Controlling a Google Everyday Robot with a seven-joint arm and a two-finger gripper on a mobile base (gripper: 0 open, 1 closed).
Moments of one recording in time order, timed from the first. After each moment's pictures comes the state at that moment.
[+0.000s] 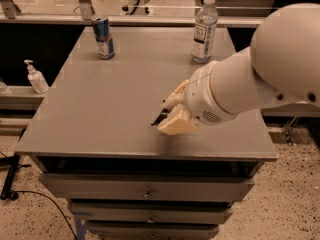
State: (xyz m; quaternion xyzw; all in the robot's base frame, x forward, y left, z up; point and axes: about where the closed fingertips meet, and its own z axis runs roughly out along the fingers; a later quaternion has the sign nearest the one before) arm 0.448 -0.027 0.903 -0.60 0.71 0.07 0.35
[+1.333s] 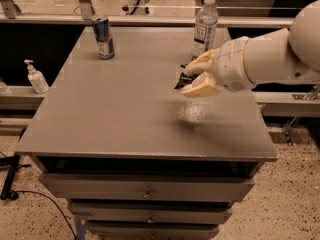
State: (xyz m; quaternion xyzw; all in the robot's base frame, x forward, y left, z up) arm 0.539 -0.079 0.925 -0.61 0.64 0.05 0.46
